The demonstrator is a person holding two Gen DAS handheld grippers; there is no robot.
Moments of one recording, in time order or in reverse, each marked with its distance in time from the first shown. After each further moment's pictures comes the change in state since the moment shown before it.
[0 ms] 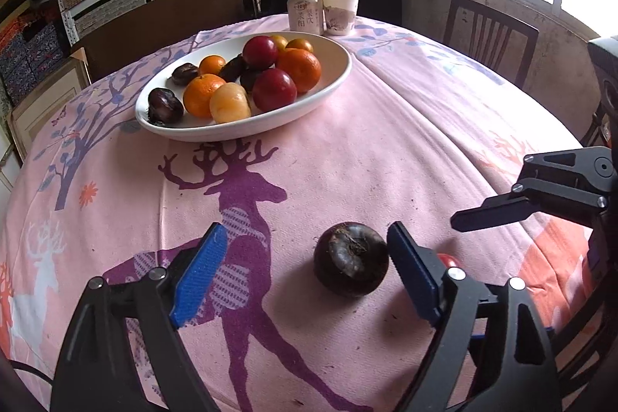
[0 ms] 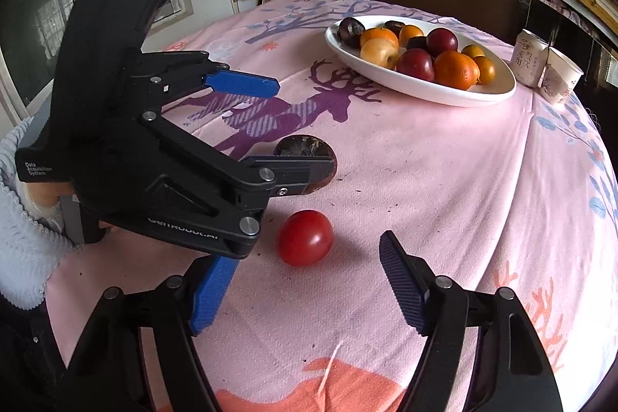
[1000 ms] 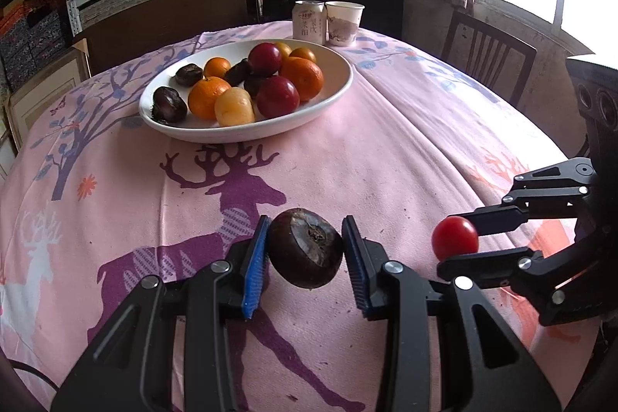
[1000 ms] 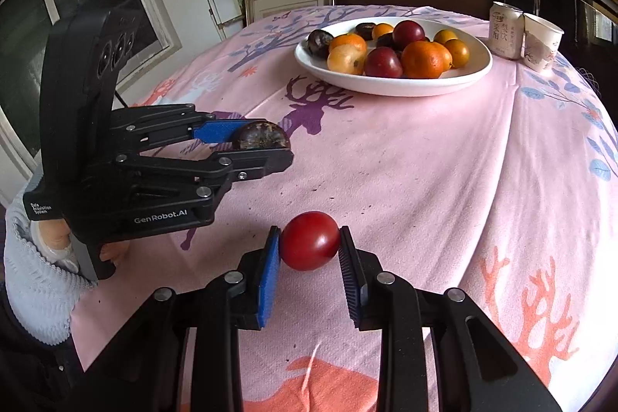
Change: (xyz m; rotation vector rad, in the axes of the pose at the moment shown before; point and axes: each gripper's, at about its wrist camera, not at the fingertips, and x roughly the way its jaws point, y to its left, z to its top) left arm -0.009 0.009 0.001 -0.059 -0.037 -0.004; right arm -0.017 -0.035 -0.005 0.177 -0.092 0.069
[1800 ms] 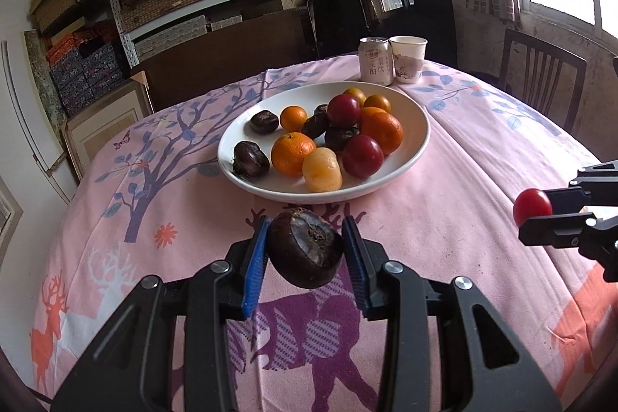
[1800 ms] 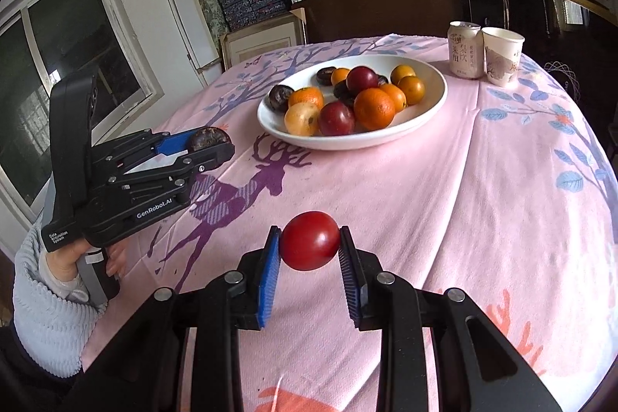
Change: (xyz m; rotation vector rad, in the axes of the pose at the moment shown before) left arm -0.012 0.020 0.034 0.015 -0.101 0.253; right arm -0.023 -0.027 0.036 0.072 -0.133 -0.049
